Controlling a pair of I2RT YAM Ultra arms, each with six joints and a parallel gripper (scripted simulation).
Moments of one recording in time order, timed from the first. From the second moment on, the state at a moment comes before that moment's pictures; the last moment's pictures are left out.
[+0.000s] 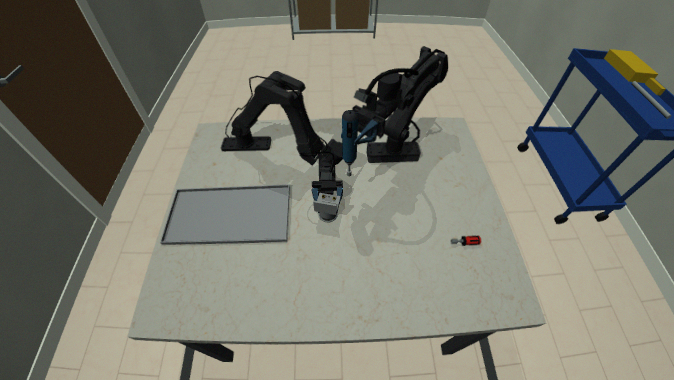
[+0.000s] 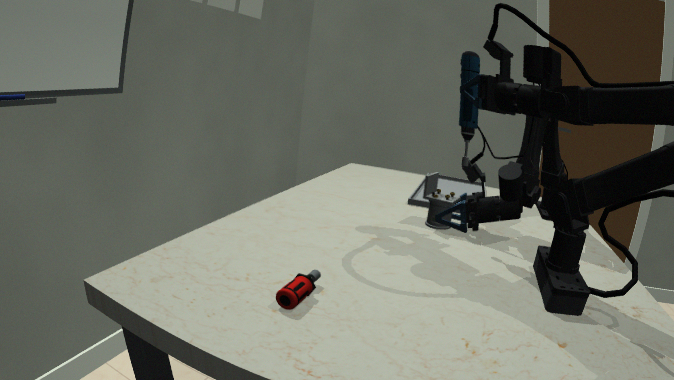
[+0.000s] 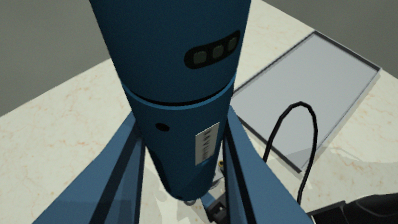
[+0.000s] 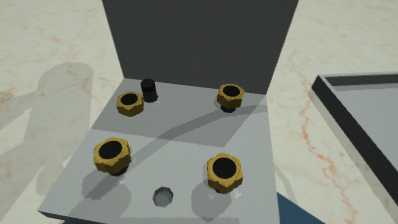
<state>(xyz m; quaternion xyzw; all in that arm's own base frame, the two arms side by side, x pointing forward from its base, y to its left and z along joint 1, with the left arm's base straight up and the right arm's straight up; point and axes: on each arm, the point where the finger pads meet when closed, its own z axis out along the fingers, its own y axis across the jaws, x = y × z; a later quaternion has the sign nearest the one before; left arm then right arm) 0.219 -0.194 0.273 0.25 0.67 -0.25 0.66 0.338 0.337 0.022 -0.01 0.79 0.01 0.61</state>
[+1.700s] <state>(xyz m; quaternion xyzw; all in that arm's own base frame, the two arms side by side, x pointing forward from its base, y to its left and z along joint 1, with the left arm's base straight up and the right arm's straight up) 0.298 -0.091 0.182 0.02 0.87 -0.13 0.47 0.338 0.337 0.022 -0.01 0.79 0.01 0.61</state>
